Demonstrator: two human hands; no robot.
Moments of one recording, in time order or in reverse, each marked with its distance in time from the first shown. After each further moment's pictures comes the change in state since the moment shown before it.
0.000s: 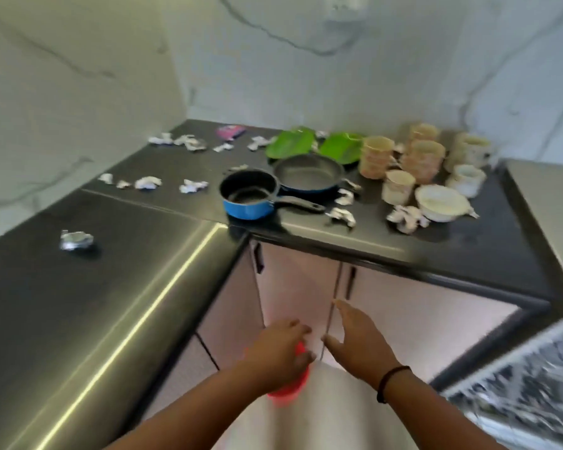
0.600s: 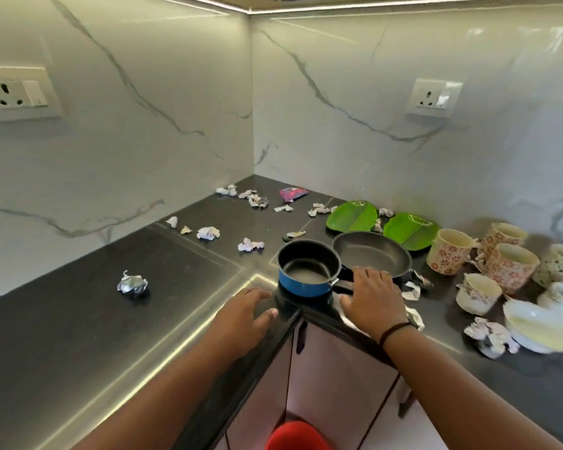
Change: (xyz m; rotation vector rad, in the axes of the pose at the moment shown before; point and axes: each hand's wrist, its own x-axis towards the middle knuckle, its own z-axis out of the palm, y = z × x) left_hand 0.027 -0.113 -0.166 -0.269 0.534 -0.269; right_hand 0.191 -0.124 -0.100 -0.399 0.294 -0.143
